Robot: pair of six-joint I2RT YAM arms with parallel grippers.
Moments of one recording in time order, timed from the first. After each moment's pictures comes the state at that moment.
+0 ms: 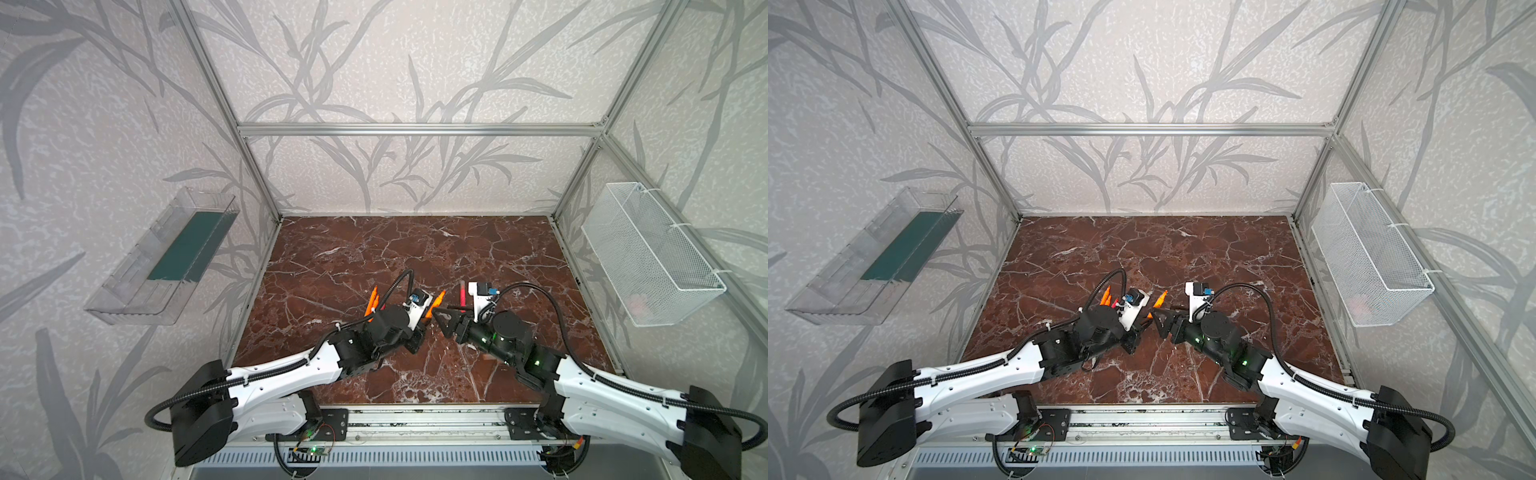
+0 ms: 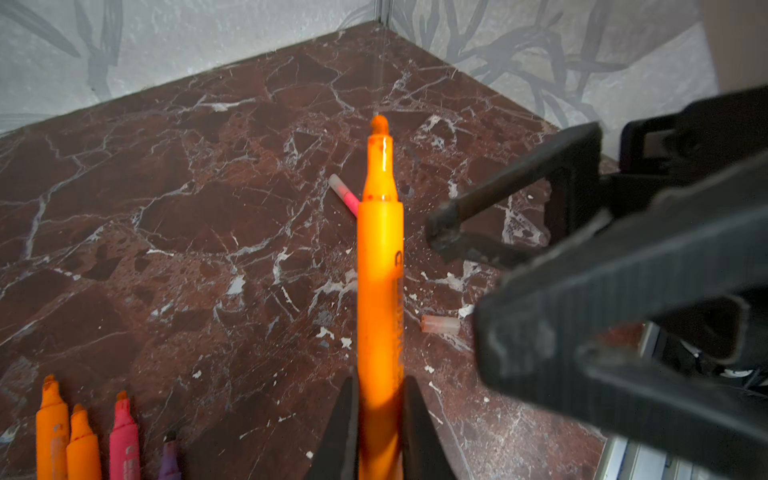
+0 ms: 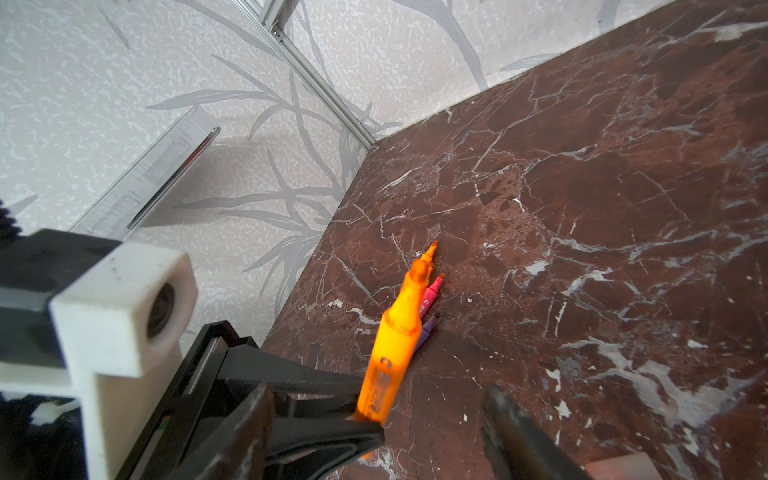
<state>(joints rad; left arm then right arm) -1.02 1.14 0.66 0.01 -0.13 -0.20 0.93 0.95 0.44 0.32 0.10 0.78</state>
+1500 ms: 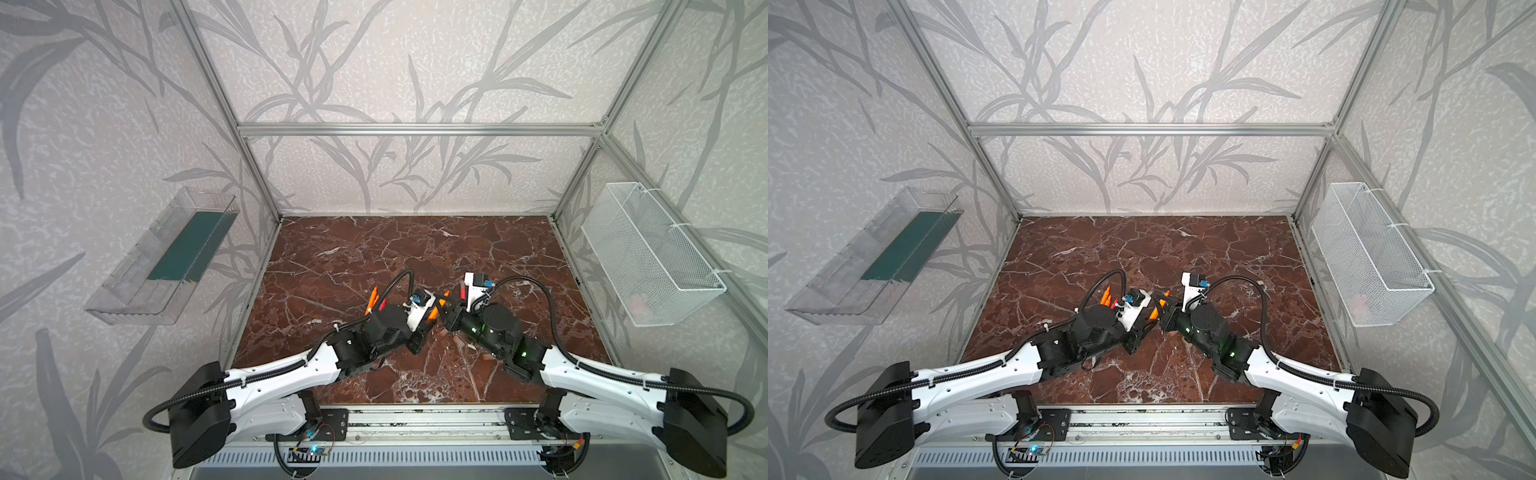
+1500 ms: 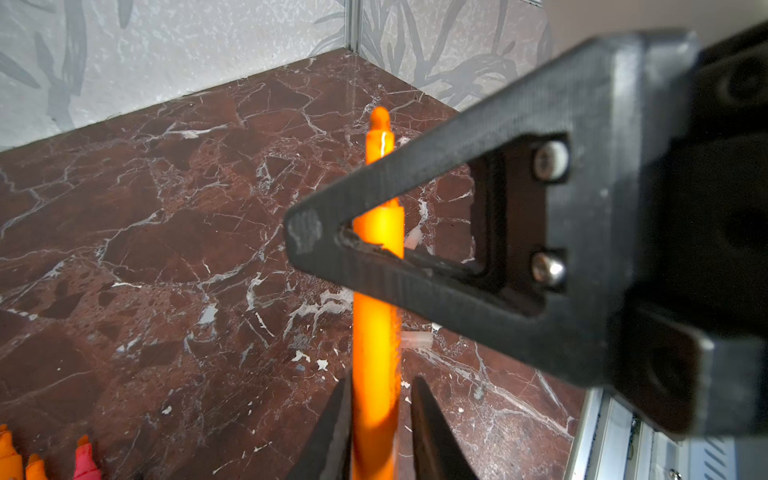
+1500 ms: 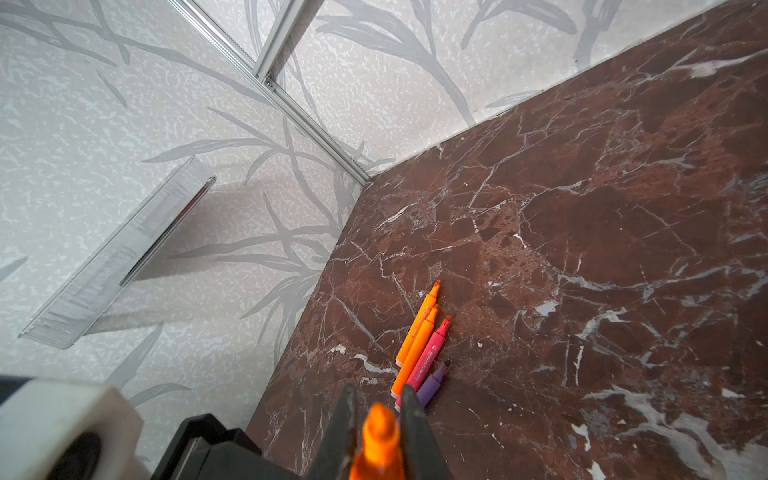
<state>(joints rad) -1.01 1.14 0.64 0.07 -0.06 -0.18 0.94 1.08 0.49 0.44 0.20 0.84</state>
